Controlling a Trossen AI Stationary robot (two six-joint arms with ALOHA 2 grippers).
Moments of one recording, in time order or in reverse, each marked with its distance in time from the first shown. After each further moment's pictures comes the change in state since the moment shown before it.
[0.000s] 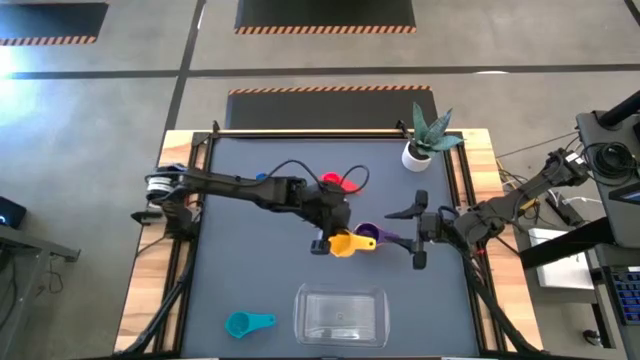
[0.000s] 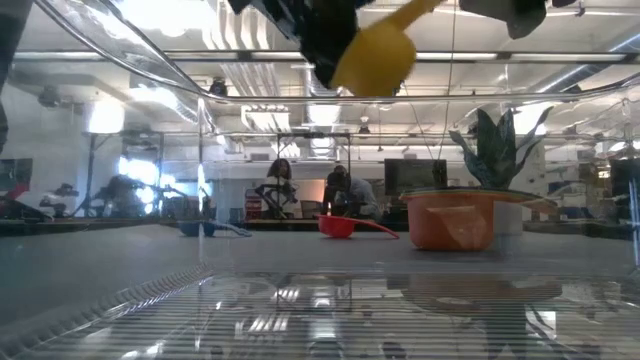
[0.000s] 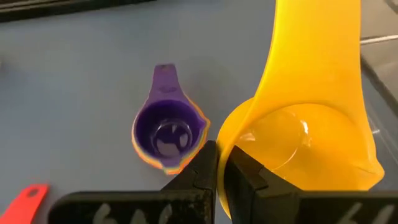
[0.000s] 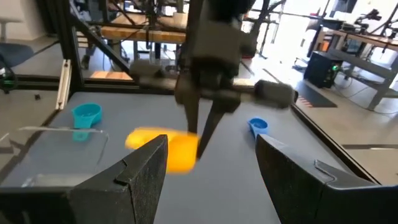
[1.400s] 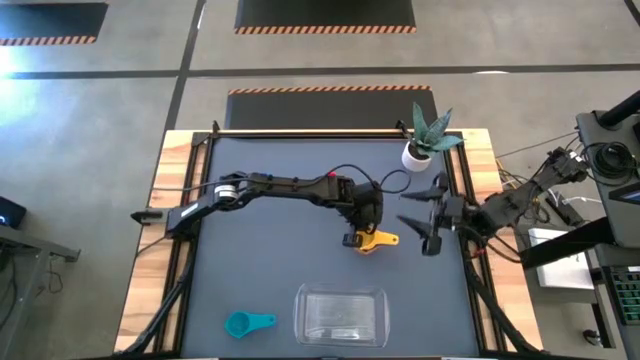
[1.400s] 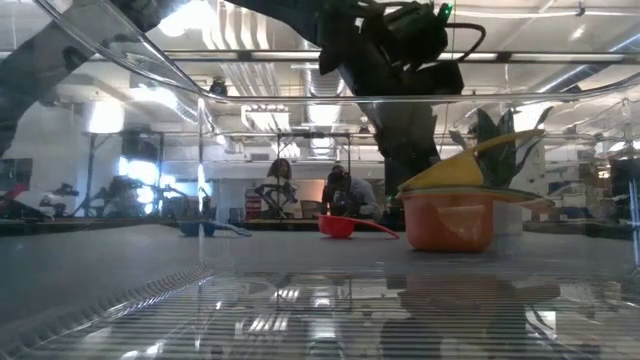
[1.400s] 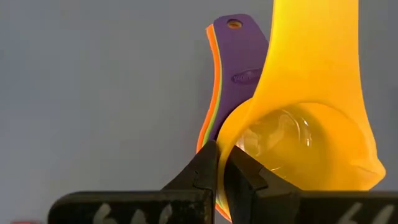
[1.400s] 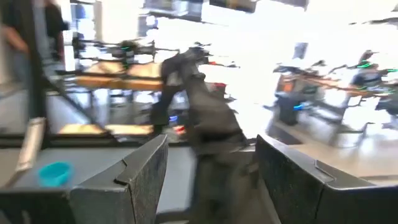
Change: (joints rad) left arm 0.077 0.518 0.569 -0.317 -0.007 0.096; right arm 0.028 -0.101 0.090 0.059 0.157 -0.192
